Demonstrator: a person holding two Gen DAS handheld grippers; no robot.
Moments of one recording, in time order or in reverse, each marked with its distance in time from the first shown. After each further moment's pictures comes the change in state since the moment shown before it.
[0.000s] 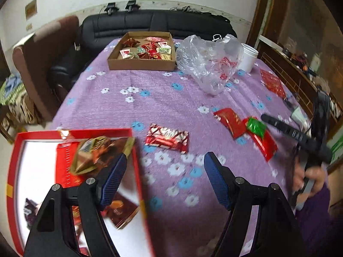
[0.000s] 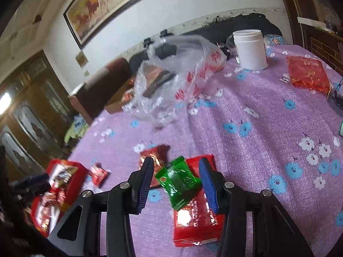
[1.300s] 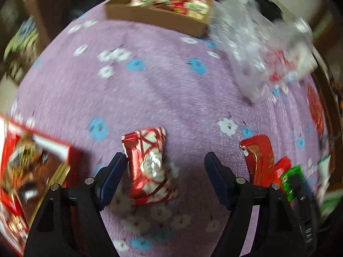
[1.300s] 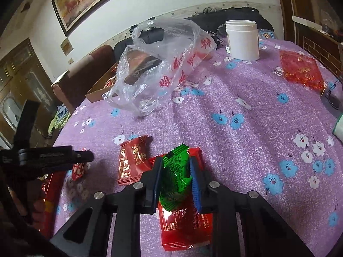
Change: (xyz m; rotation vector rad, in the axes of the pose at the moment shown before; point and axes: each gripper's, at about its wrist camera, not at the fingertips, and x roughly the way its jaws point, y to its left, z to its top) left arm 0.138 -0.026 0.047 -0.233 0.278 0.115; right arm 0.012 0.003 -0.001 -0.005 0.076 -0.106
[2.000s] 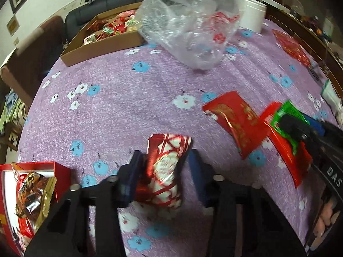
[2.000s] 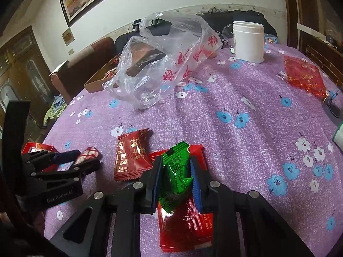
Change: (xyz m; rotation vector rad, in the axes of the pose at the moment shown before) left arm -0.022 -0.045 -0.057 0.385 -0.143 0.046; right arm 0.008 0.011 -0.004 -0.068 0.016 -0.043
